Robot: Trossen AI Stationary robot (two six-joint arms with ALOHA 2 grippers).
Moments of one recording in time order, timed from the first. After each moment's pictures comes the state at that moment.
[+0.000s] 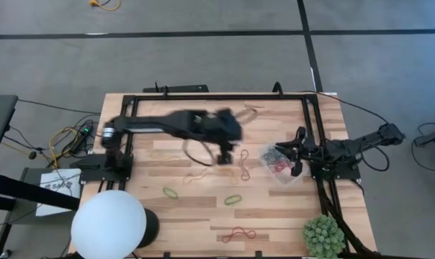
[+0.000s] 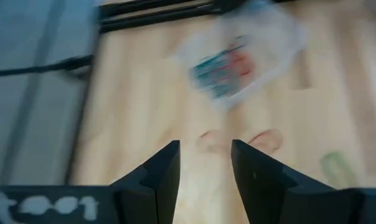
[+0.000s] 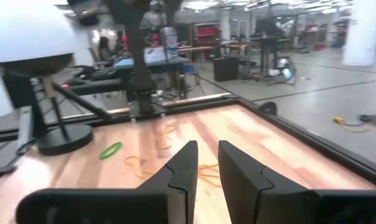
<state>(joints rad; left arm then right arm) -0.01 1.89 2.05 -0.97 -0.22 0.12 0.36 0.21 0.09 0.12 0.56 0.04</state>
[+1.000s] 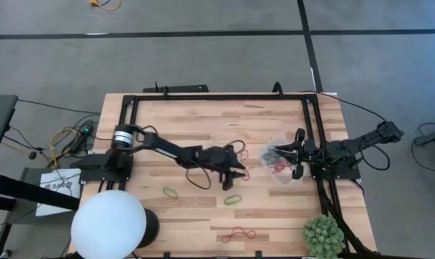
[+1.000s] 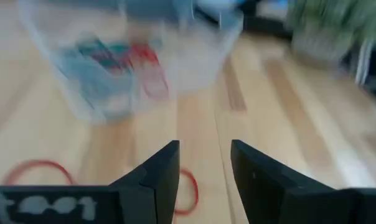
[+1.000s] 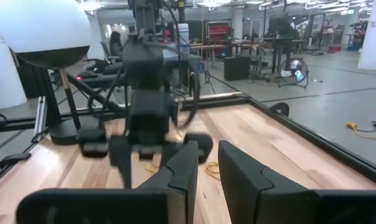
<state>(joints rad) -0.05 2.06 1.15 0.49 0.09 -0.16 0.40 0.21 0.09 0.11 0.56 0.02</state>
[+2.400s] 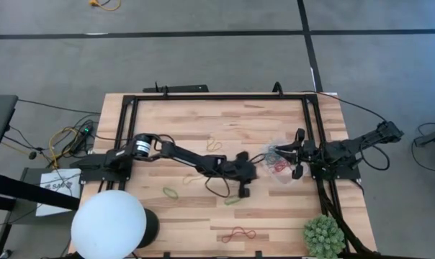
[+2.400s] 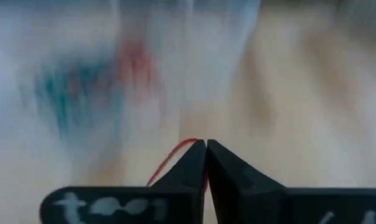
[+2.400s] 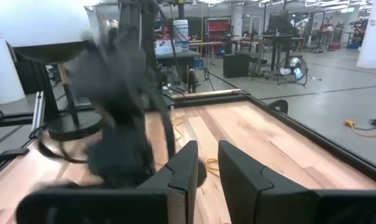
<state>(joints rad) -0.12 2.28 1.61 0.14 -0.09 -0.05 0.40 0.21 0.09 0.10 0.56 0.02</state>
